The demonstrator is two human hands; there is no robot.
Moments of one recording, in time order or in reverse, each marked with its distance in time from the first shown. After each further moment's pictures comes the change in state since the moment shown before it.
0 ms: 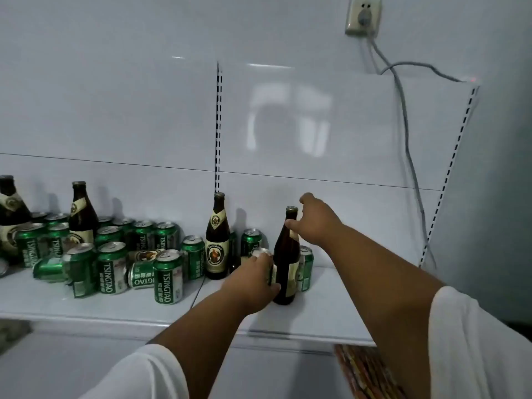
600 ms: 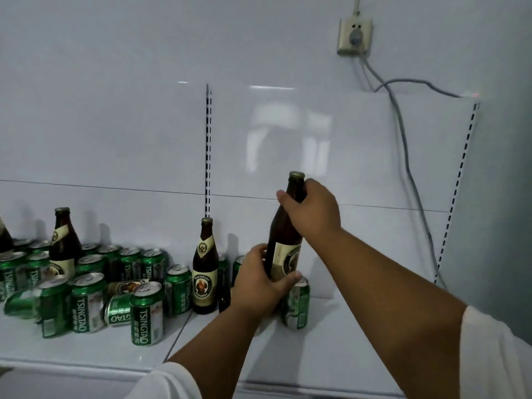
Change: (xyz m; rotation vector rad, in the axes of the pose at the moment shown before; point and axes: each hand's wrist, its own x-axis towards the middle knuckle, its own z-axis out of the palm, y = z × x) left_hand 0.060 0.033 0.011 -0.615 0.411 -0.009; right_hand 0.034 -0.013 -0.036 0.341 0.435 -0.088
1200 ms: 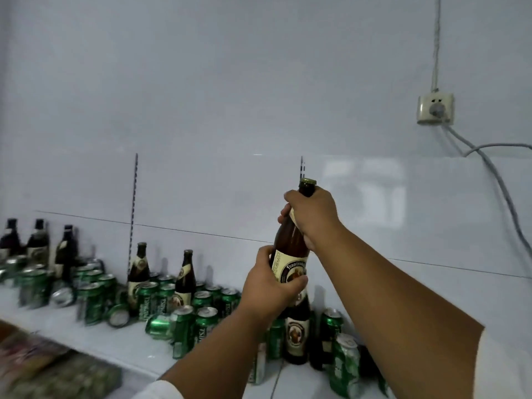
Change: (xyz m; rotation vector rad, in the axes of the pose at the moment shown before) left_hand -0.018 0.049 -0.199 -0.073 0.237 0.067; right_hand -0.016 -0.218 0.054 0.851 -0.252 0.176
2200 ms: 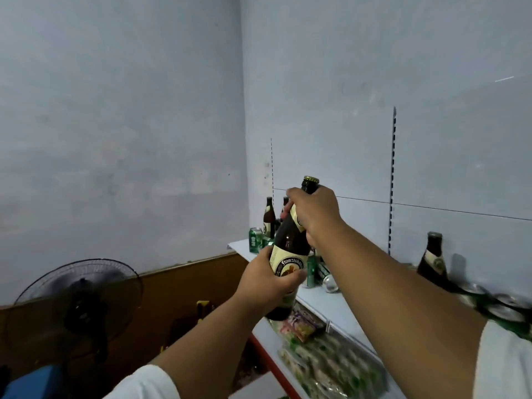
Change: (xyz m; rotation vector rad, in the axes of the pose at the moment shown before) left_hand 0.026 -0.151 -0.589 0.520 0.391 -0.294; right_hand -0.057 0.086 0.630 0.358 -0.566 0.261
